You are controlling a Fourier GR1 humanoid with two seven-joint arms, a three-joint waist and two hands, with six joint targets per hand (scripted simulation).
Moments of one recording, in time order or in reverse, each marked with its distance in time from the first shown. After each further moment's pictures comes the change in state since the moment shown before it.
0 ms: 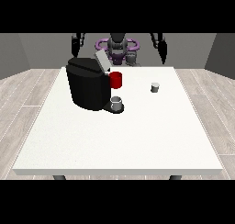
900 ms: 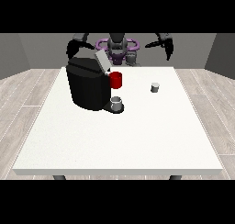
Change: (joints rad) left arm -0.111 0.136 0.093 0.063 0.002 -0.139 -0.148; right arm 0.008 0.098 -0.047 0.007 -0.029 -0.103 -0.117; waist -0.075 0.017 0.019
